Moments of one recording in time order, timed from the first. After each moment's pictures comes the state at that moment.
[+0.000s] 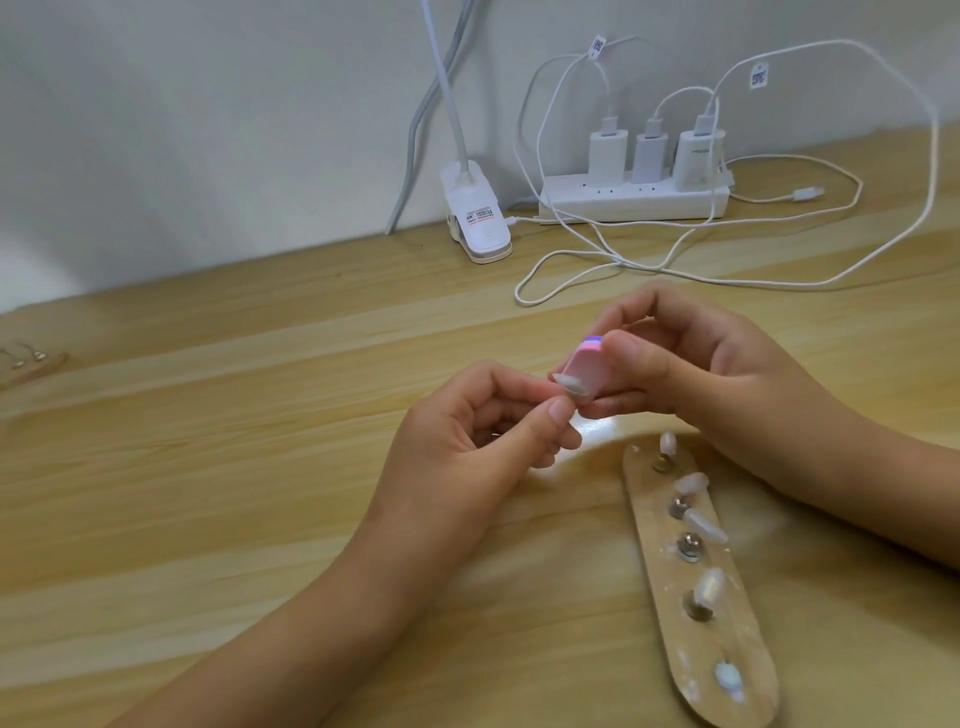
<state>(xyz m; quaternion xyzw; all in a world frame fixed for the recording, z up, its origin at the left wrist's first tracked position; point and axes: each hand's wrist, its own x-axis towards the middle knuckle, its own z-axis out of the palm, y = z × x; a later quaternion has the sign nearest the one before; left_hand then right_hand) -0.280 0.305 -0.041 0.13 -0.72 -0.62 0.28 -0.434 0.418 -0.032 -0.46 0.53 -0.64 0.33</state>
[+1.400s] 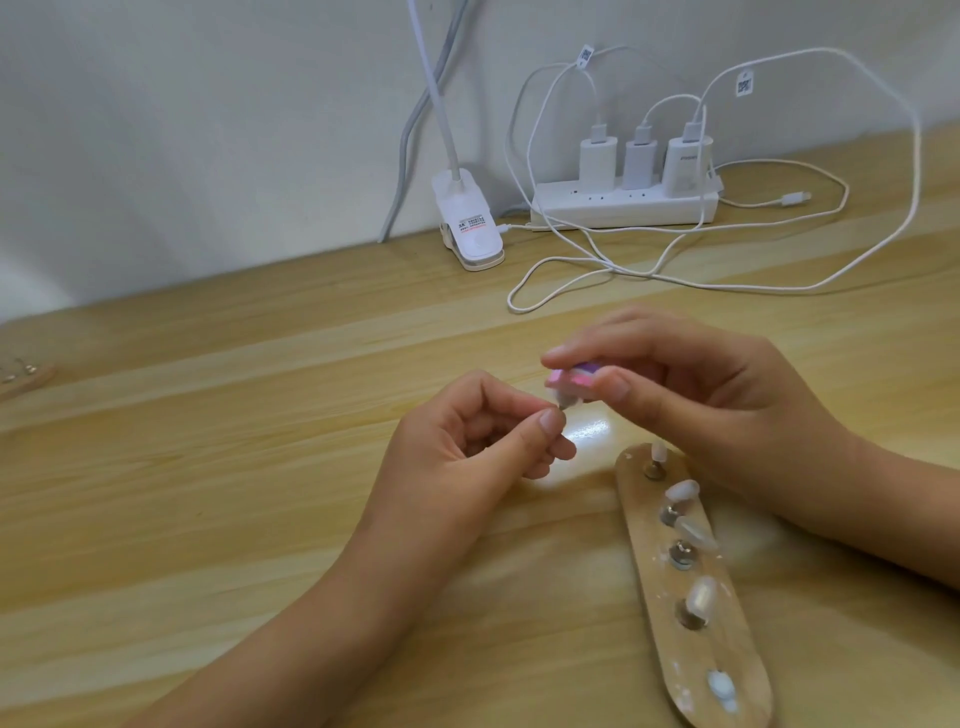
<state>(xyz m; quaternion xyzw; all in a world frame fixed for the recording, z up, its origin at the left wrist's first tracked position) -0.279 0.307 -0.036 0.15 -0.71 -0.64 0.26 -0.431 0.421 -0.035 -0.56 0.54 -0.60 0.20</state>
